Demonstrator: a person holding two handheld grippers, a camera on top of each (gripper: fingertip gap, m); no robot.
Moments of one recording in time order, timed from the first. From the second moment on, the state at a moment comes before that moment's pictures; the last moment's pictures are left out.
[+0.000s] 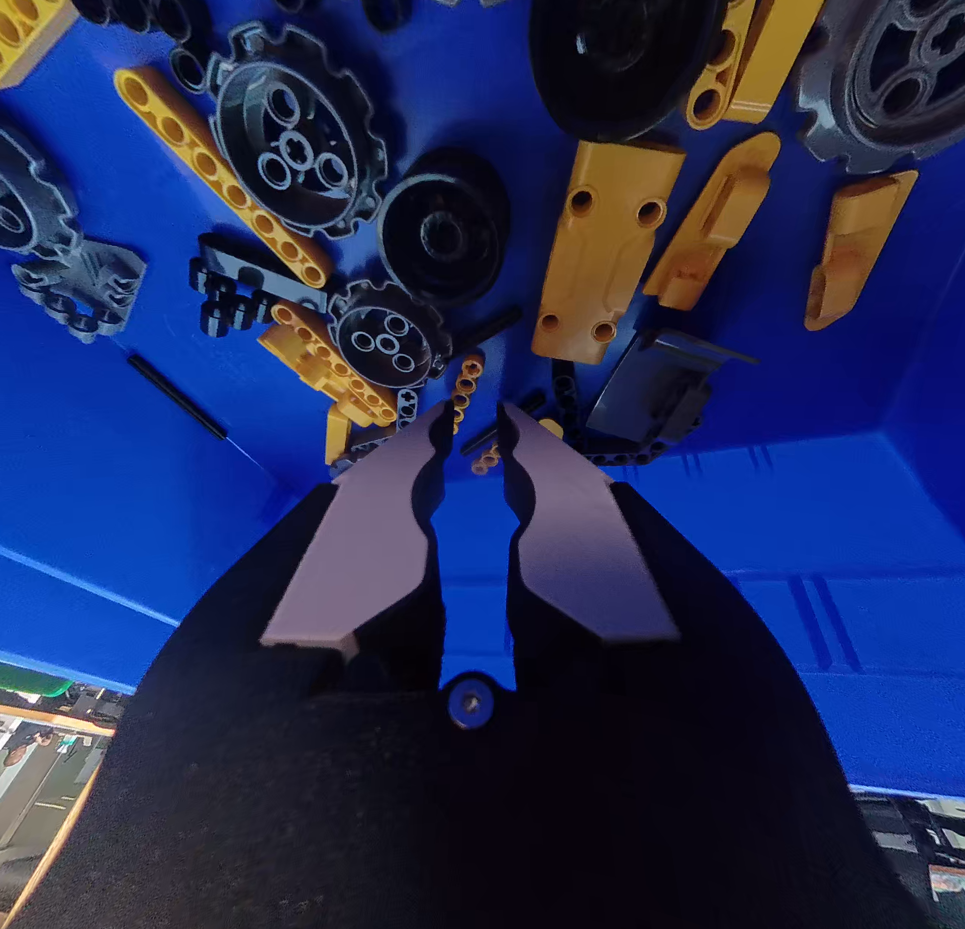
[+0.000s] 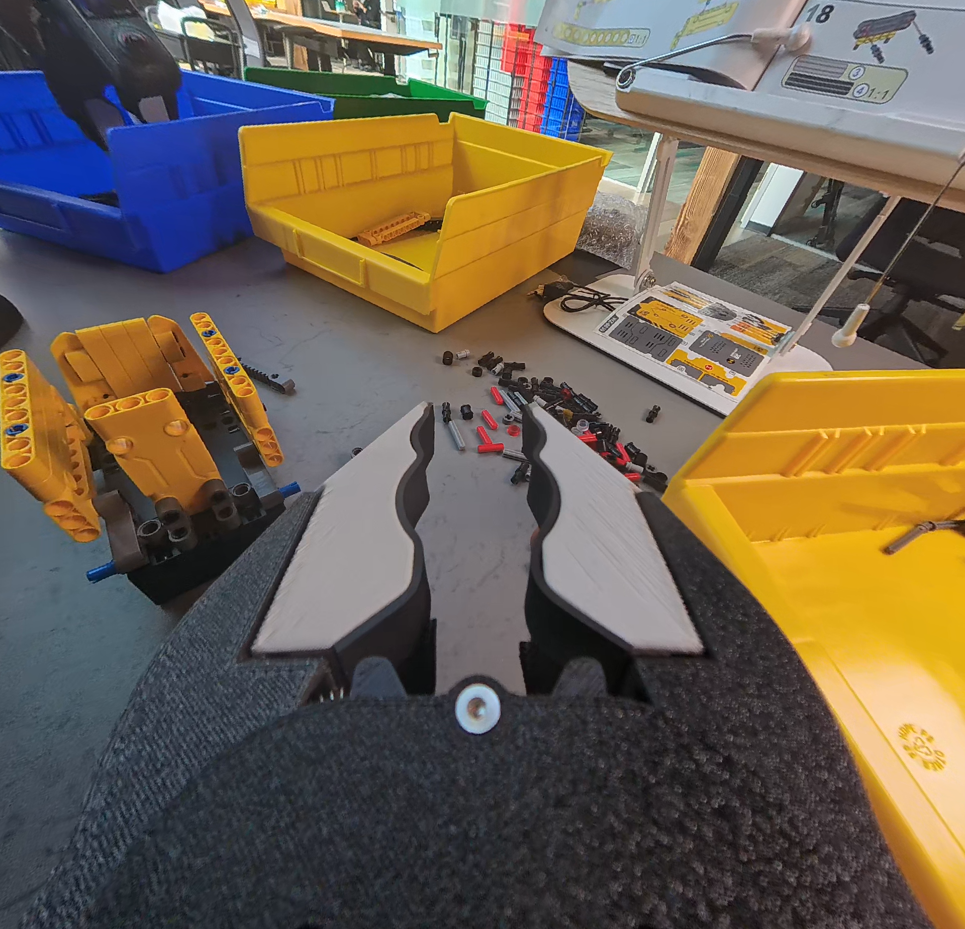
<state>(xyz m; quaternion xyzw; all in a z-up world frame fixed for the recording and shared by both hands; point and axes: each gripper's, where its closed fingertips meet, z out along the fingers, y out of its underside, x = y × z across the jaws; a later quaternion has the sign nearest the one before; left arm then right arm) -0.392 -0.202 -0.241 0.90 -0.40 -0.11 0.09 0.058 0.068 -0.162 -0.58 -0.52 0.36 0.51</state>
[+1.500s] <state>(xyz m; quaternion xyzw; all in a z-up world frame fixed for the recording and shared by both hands) 0.013 -0.157 -0.240 0.83 -0.46 0.30 -0.11 0.062 0.061 -0.157 -0.56 -0.55 0.35 0.52</state>
